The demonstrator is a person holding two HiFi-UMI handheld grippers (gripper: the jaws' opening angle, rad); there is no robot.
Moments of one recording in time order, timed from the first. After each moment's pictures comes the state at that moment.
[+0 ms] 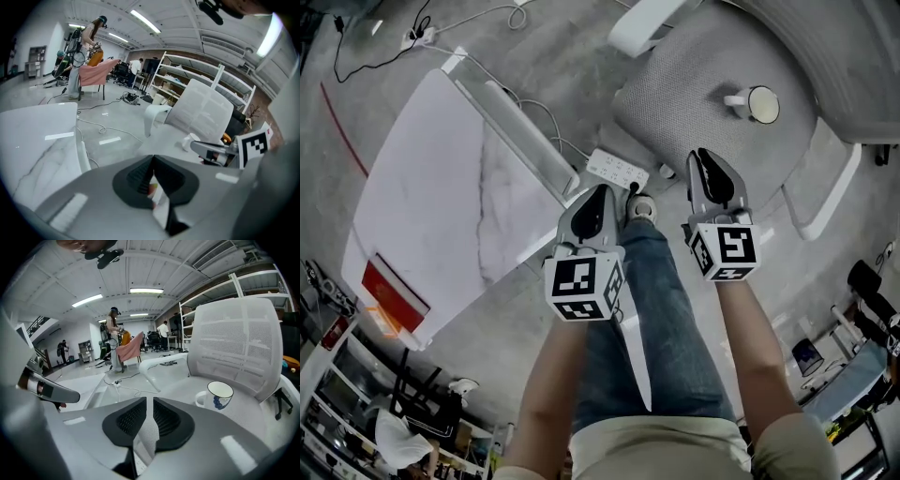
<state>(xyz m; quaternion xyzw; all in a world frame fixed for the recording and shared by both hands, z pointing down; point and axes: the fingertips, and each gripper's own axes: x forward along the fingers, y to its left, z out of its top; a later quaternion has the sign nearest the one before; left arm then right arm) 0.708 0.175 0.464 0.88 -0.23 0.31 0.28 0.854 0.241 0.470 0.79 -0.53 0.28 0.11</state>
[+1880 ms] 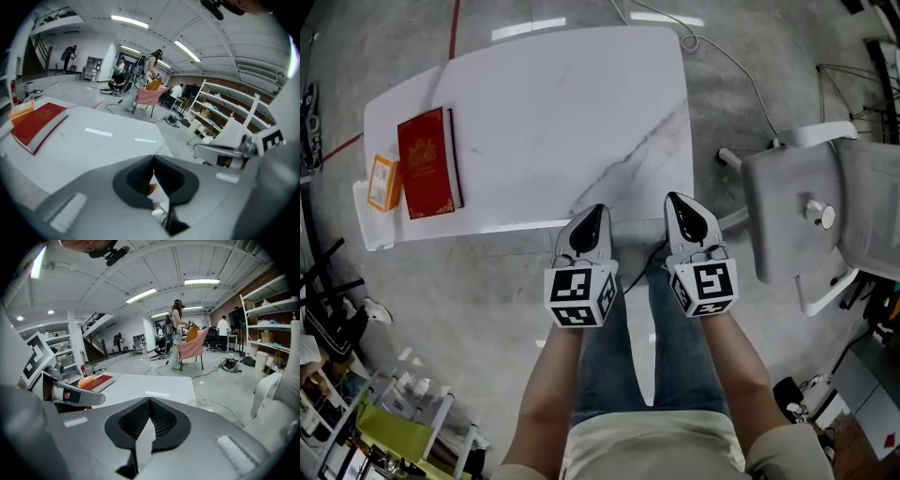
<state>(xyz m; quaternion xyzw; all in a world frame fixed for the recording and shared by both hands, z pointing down) 0.366 0.098 0.391 0.80 -0.46 0.20 0.33 0.486 0.102 0.377 0.58 -0.76 0.23 0.17</state>
